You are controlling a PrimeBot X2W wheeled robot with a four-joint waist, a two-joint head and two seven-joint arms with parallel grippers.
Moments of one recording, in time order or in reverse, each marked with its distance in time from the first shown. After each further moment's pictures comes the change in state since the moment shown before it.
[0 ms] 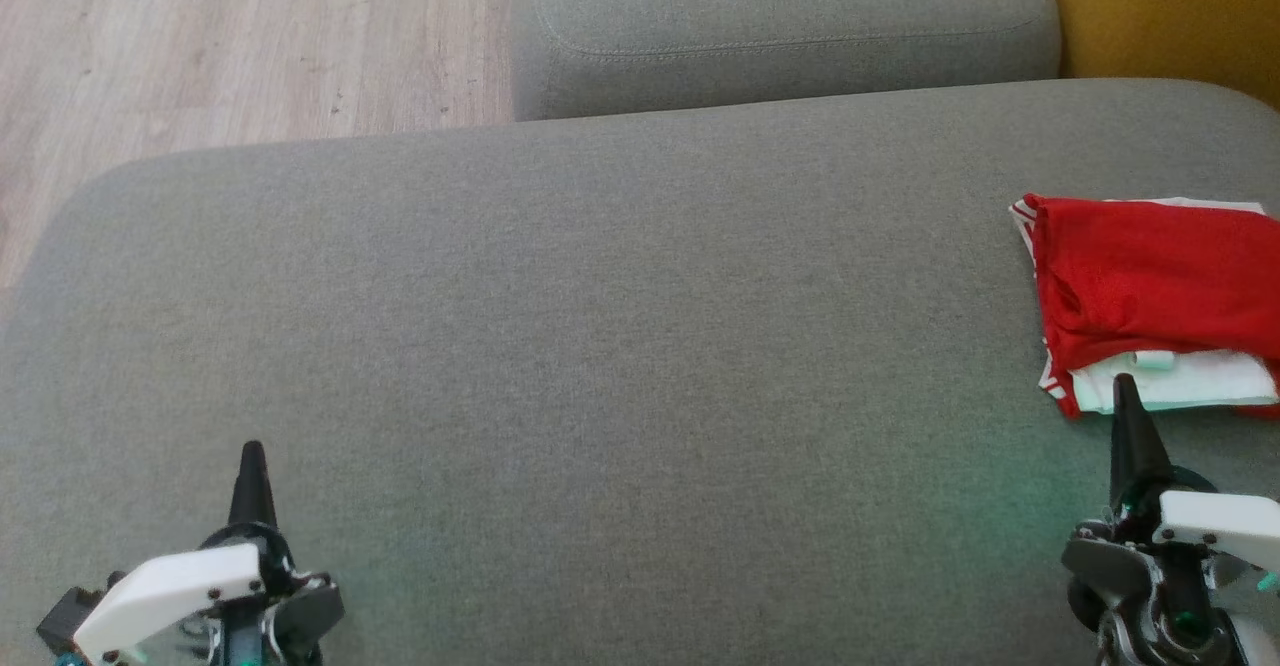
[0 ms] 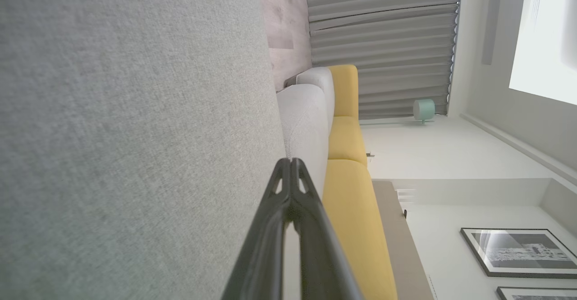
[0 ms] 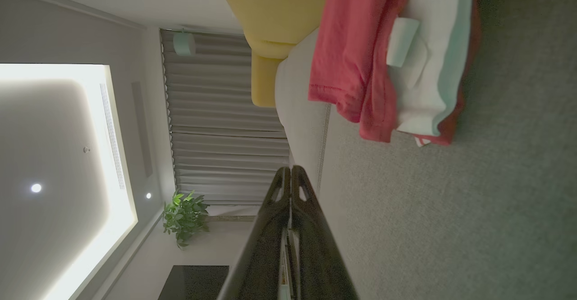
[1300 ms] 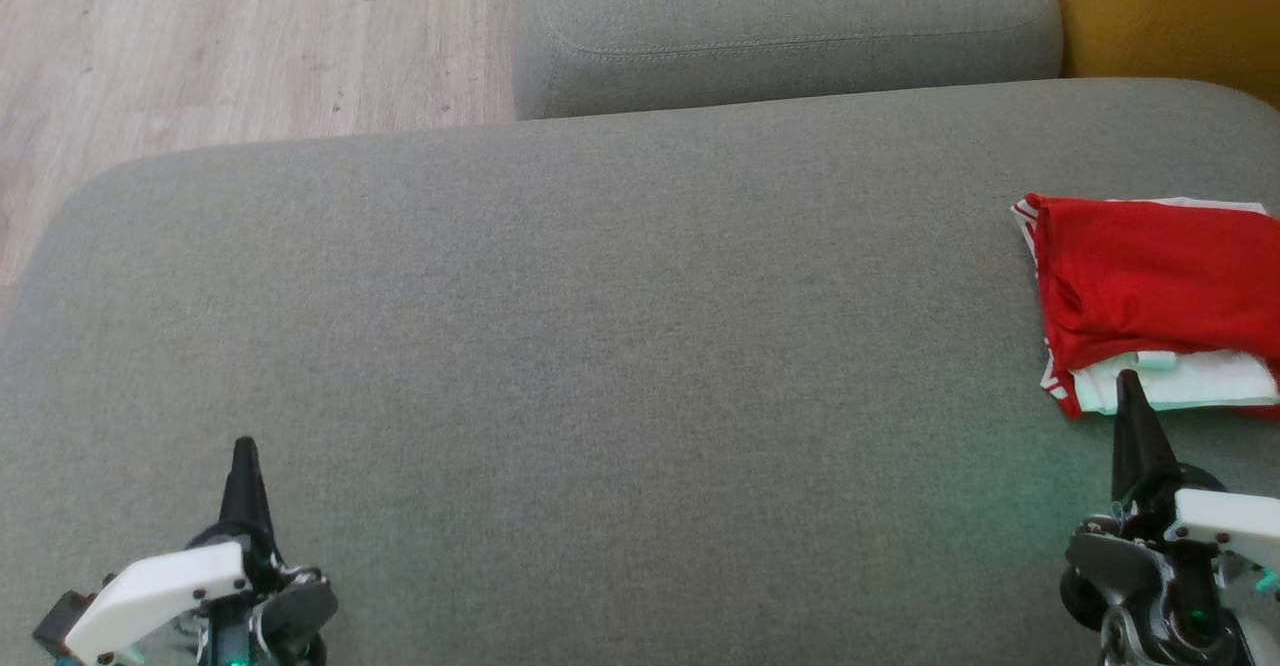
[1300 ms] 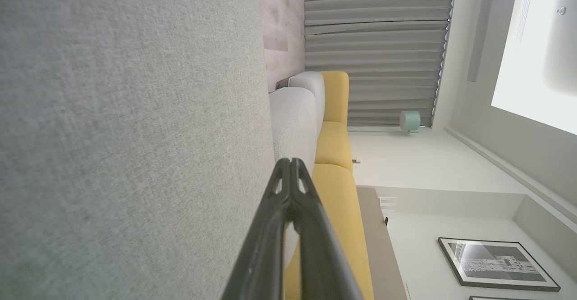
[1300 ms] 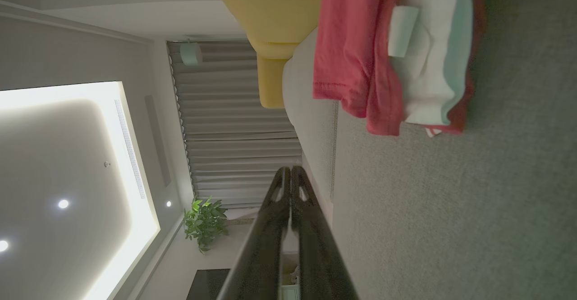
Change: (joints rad) left arm -0.007 -0.001 0.020 -0.002 -0.081 -0.017 0.021; right arm -0.001 0.000 -0.008 -0.009 0.100 0.000 0.025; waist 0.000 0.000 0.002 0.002
